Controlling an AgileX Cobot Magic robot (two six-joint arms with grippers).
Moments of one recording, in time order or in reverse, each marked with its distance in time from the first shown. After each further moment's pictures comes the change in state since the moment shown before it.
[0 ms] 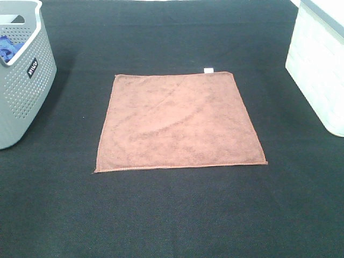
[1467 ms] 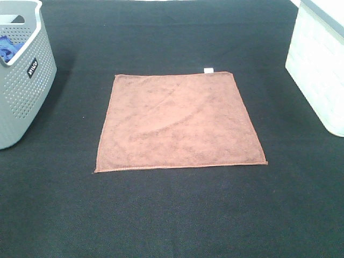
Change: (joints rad) left arm 0.000 0.000 0.000 0.000 0.000 0.000; right arm 0.000 0.000 0.000 0.000 0.000 0.000
